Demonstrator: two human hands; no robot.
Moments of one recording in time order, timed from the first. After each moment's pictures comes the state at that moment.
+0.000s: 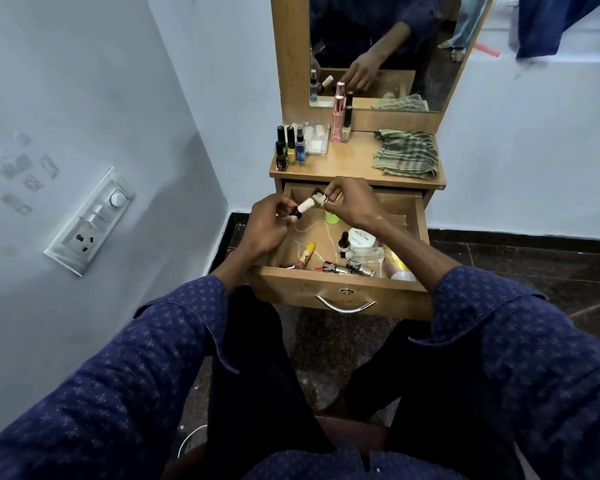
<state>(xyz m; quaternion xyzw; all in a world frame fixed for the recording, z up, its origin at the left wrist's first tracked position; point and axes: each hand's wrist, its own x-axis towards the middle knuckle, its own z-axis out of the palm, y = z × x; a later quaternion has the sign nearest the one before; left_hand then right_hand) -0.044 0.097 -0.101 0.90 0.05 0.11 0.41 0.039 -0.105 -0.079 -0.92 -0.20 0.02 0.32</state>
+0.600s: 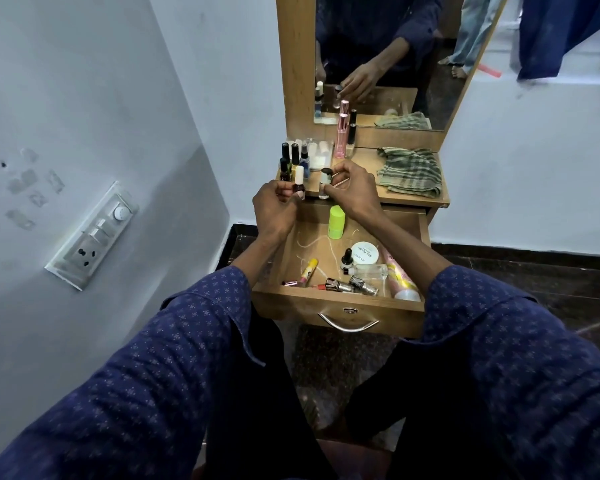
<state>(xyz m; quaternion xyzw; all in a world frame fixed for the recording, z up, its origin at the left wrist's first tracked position) 0.000 0.081 -0.071 0.82 0.17 0.24 0.49 0.064 -0.084 -0.047 -0.87 -0.13 -0.05 0.48</state>
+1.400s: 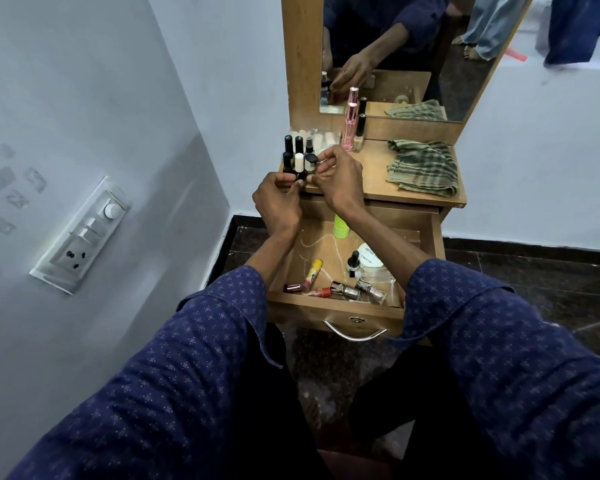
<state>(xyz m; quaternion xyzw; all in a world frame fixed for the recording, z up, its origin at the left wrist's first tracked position) 0.034 0.075 -0.084 0.76 0.25 0.31 0.52 0.090 -0.035 -0.058 -0.84 -0.11 -0.07 0.52</state>
